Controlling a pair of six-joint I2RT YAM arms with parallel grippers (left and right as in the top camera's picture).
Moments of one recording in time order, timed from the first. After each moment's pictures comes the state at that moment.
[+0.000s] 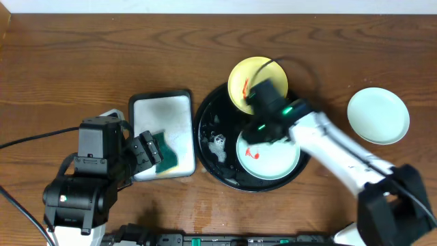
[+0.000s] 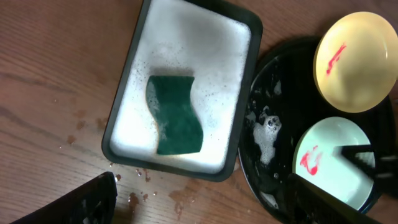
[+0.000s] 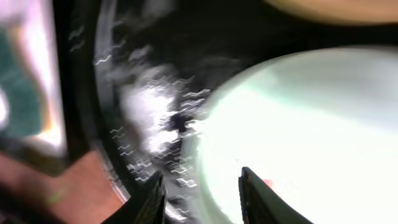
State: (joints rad) left arm -0.11 0.88 1.10 -1.21 0.02 -0.51; right arm 0.51 1.68 1.17 -0.75 -0.27 0.36
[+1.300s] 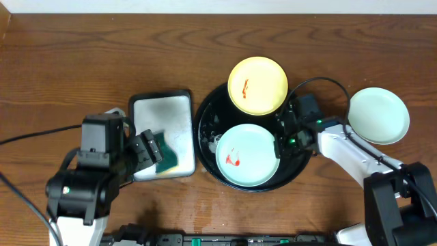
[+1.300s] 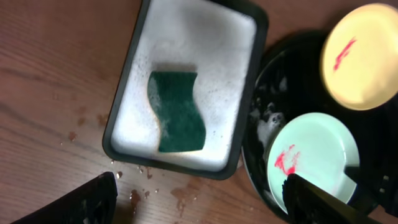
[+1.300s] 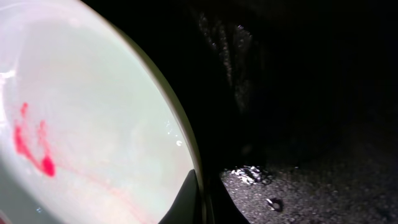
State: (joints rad) left arm -0.11 0.92 1.10 -1.22 0.02 -0.51; right arm 0.31 1.65 0.84 -0.57 -0.31 0.23
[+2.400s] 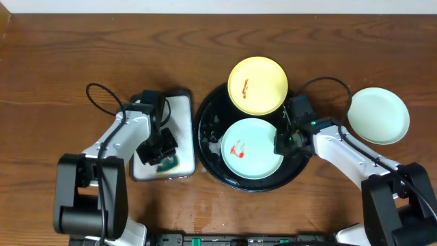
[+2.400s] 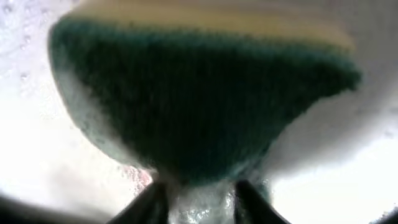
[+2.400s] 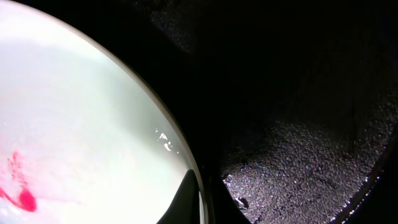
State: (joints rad) left arm -0.11 1.72 0.94 -0.90 0.08 -0.62; right arm 0.35 1.65 0.85 -0.57 -0.12 0.49
